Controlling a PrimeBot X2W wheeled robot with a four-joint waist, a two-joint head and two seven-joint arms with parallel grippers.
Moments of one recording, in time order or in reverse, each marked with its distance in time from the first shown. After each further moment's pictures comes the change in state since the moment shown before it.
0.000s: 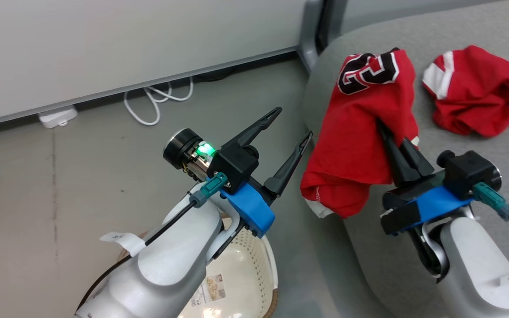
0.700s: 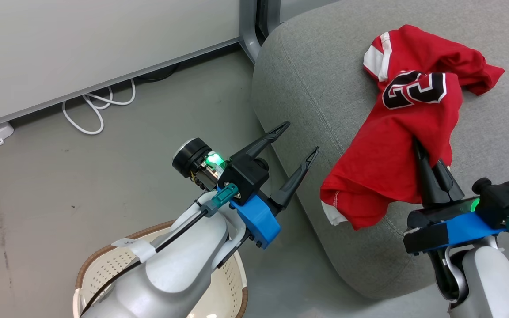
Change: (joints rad) left arm 0.012 -0.008 -0.043 0.018 0.014 -0.007 0.000; right arm 0.163 0.046 -0.179 -0.123 -0.032 0.000 0.000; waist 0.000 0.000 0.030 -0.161
